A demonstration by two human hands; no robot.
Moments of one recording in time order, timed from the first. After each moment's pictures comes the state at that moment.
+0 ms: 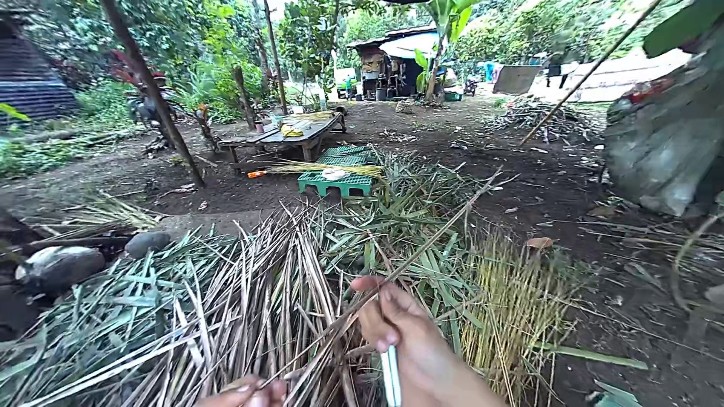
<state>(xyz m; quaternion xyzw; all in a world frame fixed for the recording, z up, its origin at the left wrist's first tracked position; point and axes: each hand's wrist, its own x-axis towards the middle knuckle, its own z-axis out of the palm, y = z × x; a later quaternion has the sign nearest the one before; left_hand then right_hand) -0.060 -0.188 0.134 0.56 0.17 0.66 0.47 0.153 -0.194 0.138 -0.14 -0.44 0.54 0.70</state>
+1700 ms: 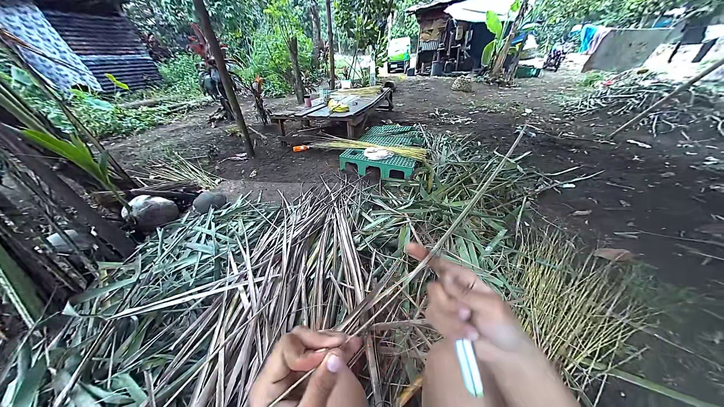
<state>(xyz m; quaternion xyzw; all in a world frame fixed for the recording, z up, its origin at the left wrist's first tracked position) -0.038 -0.206 0.141 0.57 0.15 0.66 0.46 0.193 -0.201 0.142 -0.11 -0.47 0.61 0.62</state>
